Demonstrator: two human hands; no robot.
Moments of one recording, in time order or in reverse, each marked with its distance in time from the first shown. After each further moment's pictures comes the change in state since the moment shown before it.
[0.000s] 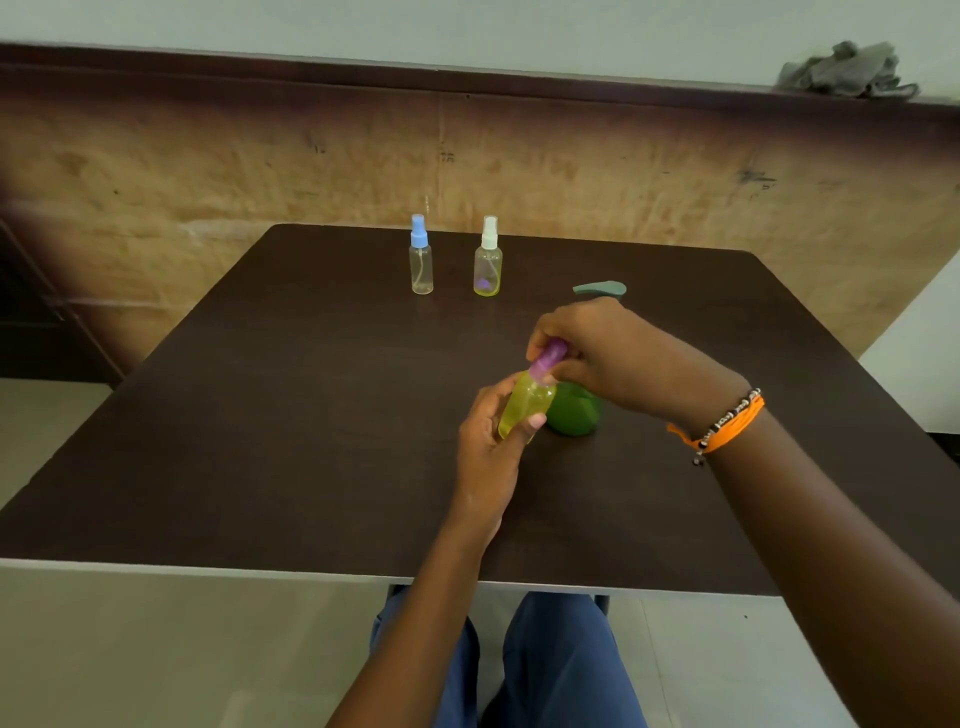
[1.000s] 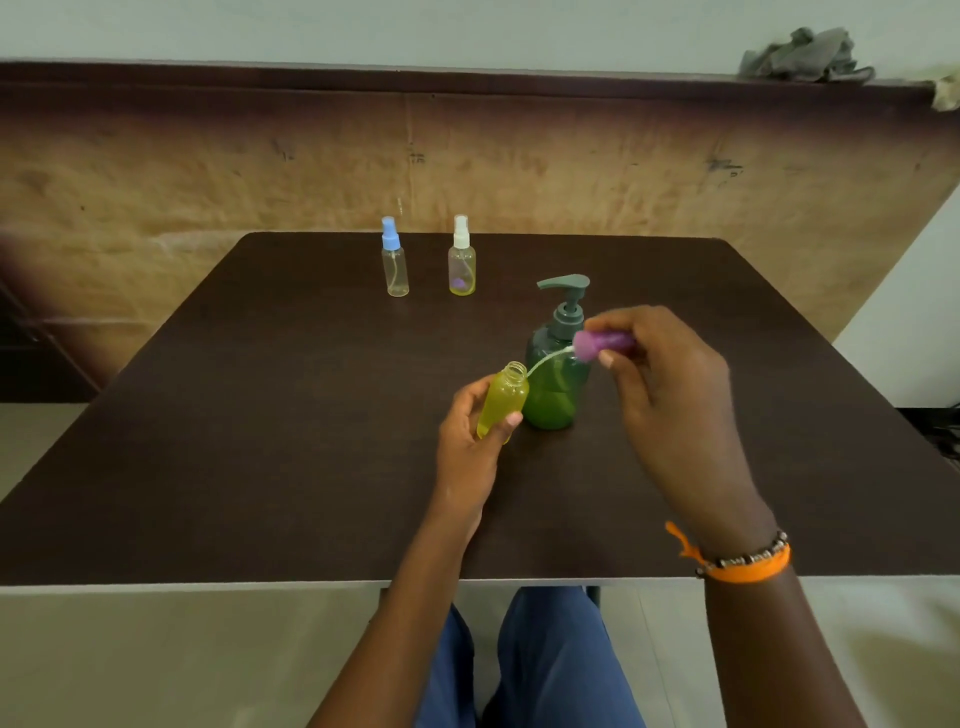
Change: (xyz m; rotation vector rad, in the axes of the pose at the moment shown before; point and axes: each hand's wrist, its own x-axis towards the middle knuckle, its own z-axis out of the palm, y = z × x) left_hand 0.008 -0.010 0.002 0.025 0.027 -0.085; right_hand -0.071 -0.001 0.032 0.307 0.815 0.142
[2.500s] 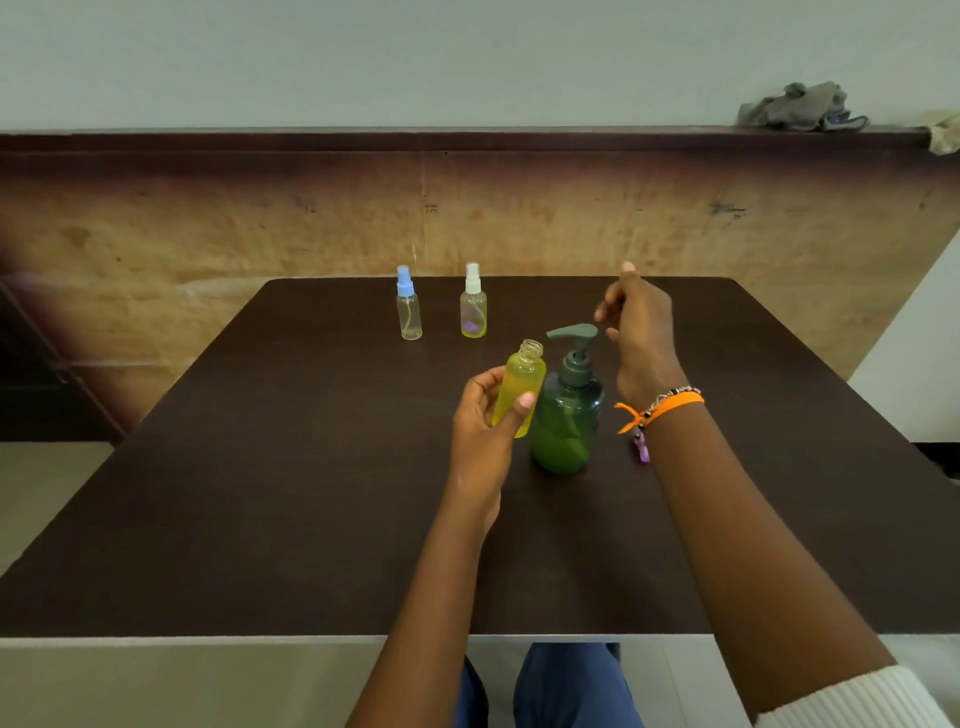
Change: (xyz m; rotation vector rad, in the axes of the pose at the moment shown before) left_hand 0.032 0.041 0.017 -0.063 0.013 0.054; right_hand 0.109 0.049 0.054 0.599 0.170 0.743
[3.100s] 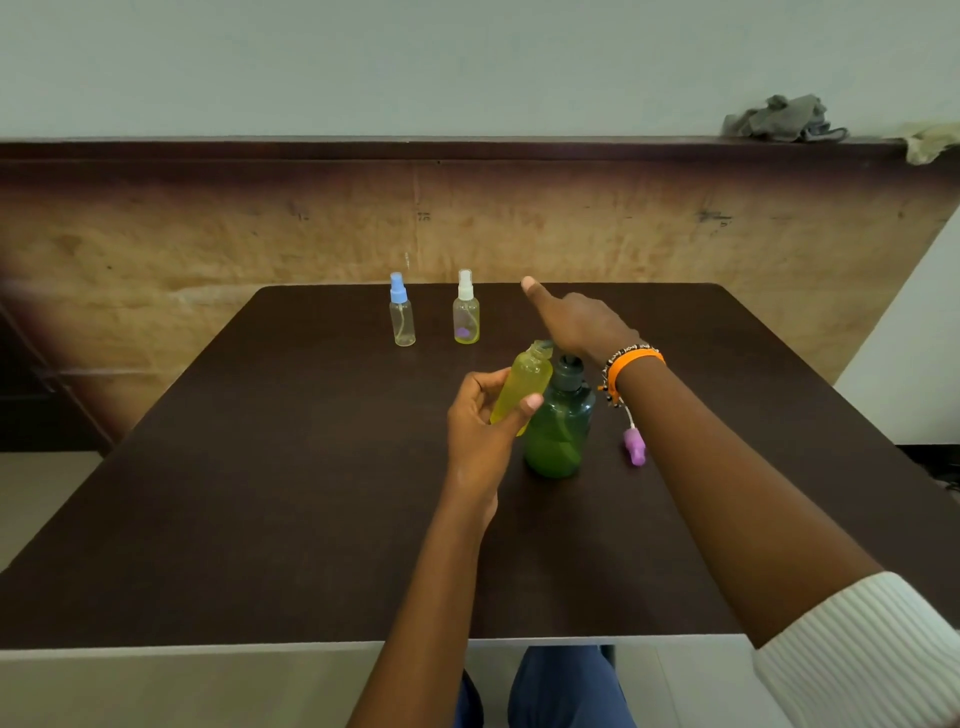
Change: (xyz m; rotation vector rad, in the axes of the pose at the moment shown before) left_hand 0.000 0.010 0.007 0.000 0.010 0.000; right_hand 0.005 -0.017 0.025 -1.007 -0.327 0.023
